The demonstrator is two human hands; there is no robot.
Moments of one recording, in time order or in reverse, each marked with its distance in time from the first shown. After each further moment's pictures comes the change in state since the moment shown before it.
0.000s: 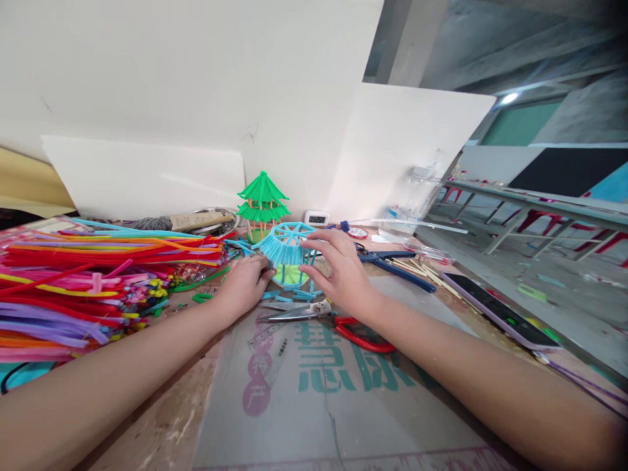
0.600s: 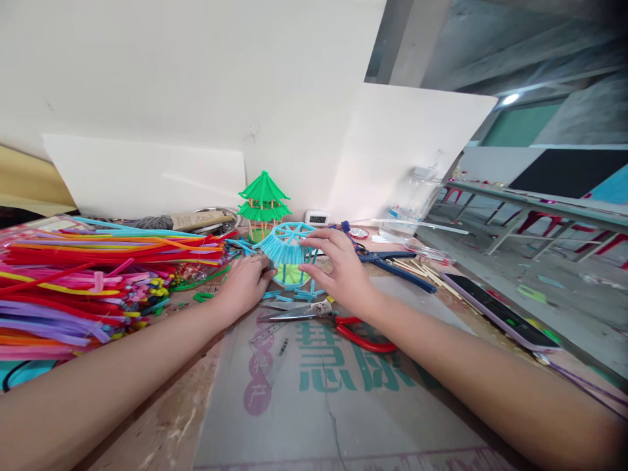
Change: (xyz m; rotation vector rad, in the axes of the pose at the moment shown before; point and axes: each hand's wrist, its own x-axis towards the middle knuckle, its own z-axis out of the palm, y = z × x) left_hand 0.000 0.000 0.000 -0.005 0.011 0.016; right_hand 0.003 0.001 0.003 0.069 -0.002 0.049
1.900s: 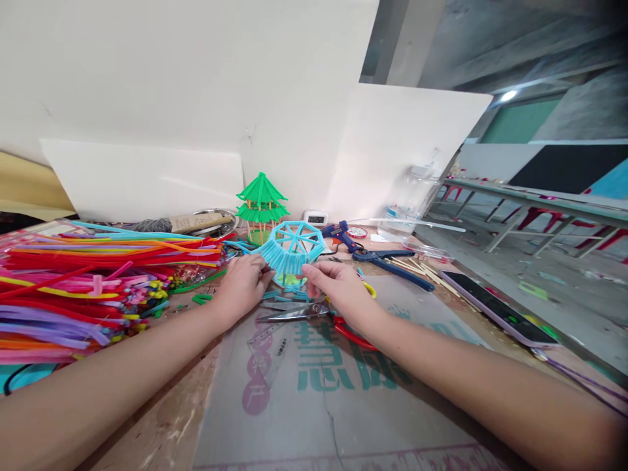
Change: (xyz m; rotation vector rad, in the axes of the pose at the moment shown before) left_hand -0.004 0.000 -0.002 0.042 0.053 0.041; right_hand -0.011 -0.029 0.000 0.729 -0.188 0.820
